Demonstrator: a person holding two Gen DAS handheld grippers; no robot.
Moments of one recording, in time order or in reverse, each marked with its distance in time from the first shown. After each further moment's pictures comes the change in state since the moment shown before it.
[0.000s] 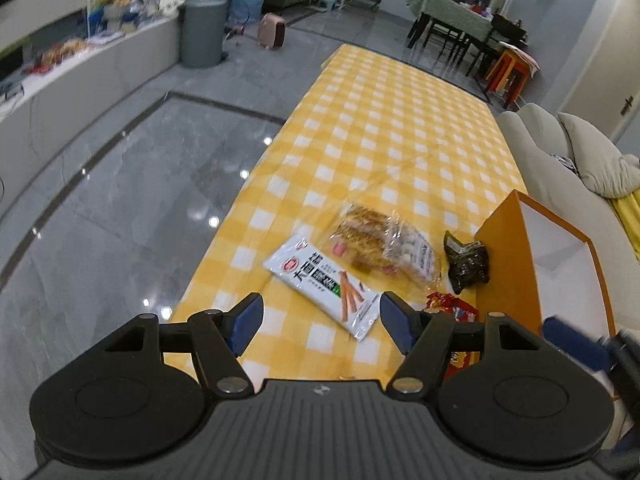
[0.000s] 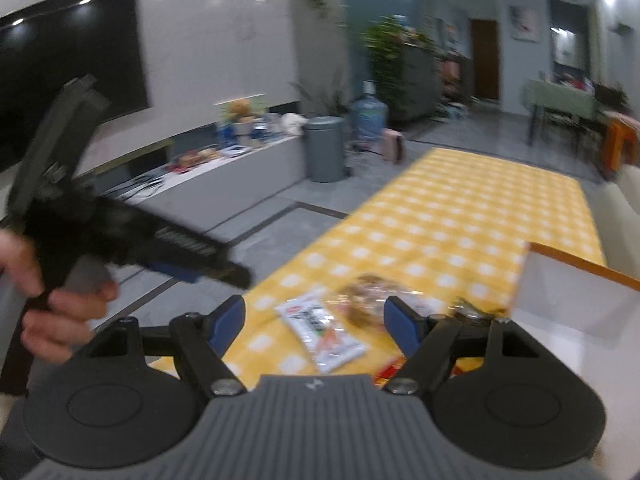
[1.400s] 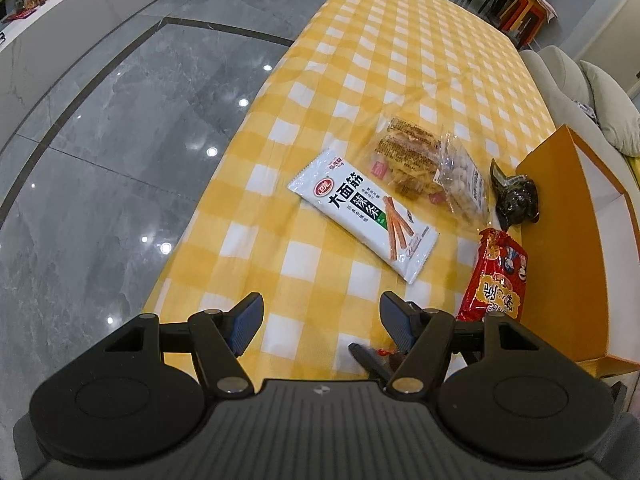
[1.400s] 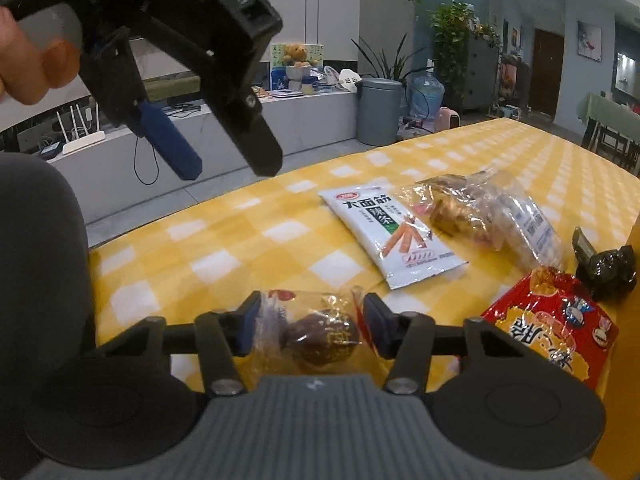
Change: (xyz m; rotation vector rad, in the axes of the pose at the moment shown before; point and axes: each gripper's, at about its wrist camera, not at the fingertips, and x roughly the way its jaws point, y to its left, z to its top) left arm 0.066 0.032 -0.016 0.004 0.229 -0.001; right arm 0.148 0.027 -0.132 -0.174 0.075 0.064
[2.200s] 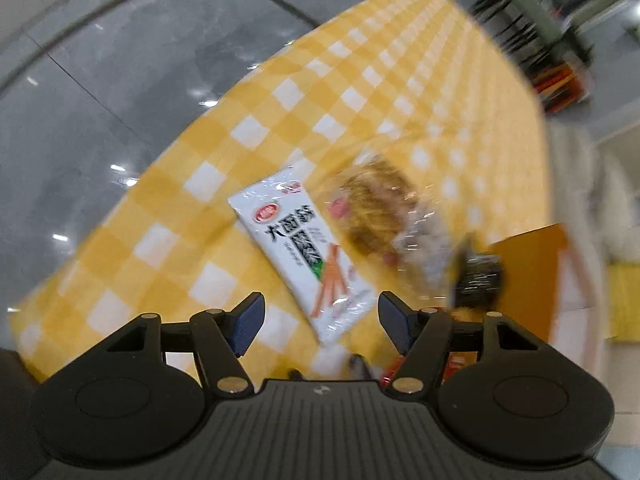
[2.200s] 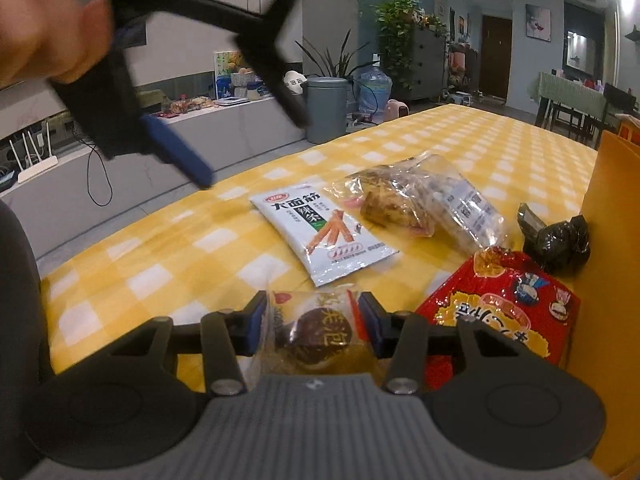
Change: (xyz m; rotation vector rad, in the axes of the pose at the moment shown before) left arm 0.041 -0.029 0.048 -0.310 0.063 -0.060; right arm -0.008 -0.028 -0.002 0.114 -0.011 -0.124
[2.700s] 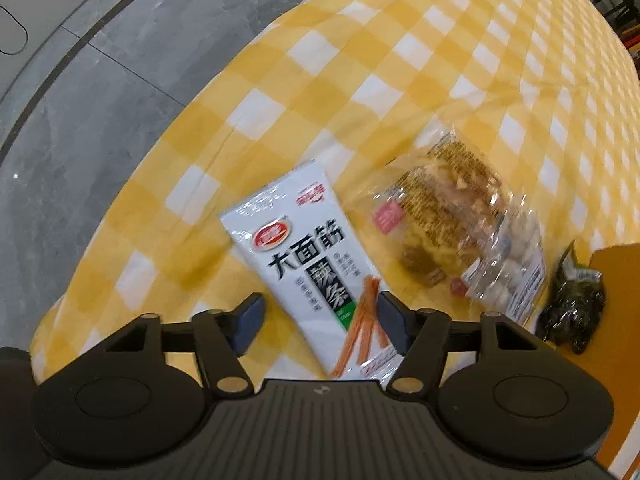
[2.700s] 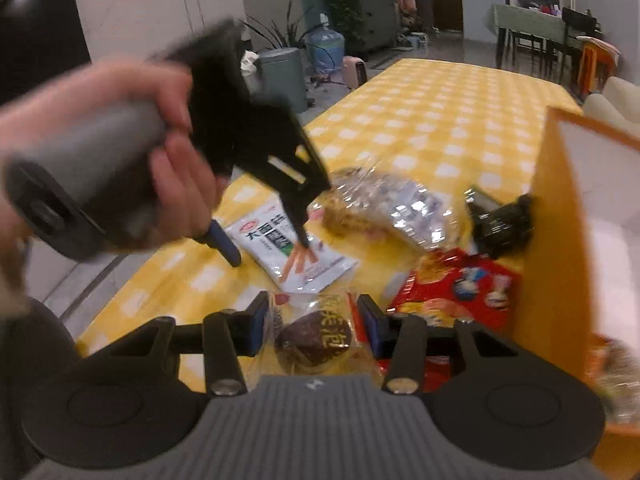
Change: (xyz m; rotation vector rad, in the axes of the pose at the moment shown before) left arm 0.080 -0.029 0.044 -0.034 0.145 0.239; right arm -0.042 -0.023 0.064 0.195 0.156 -0.059
